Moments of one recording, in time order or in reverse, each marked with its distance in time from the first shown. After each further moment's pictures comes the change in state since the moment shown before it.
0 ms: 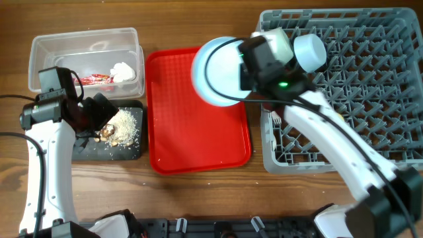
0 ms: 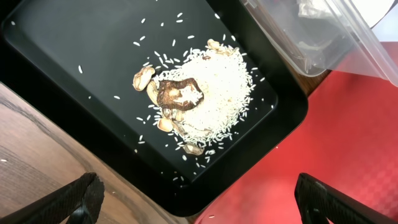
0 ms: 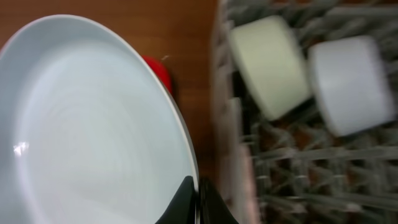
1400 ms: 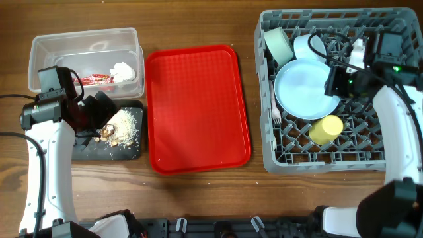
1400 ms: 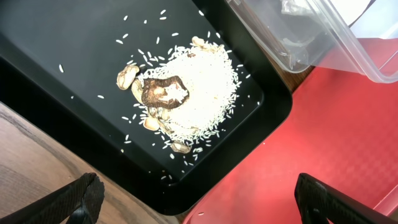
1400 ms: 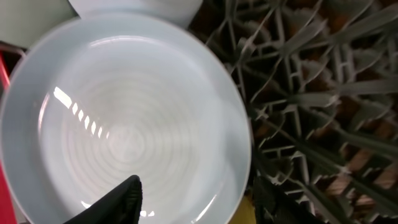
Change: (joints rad) left arm 0.000 0.000 0.000 0.016 0.049 0.000; right arm -0.690 -0.021 -0.024 -0.298 -0.453 -0.340
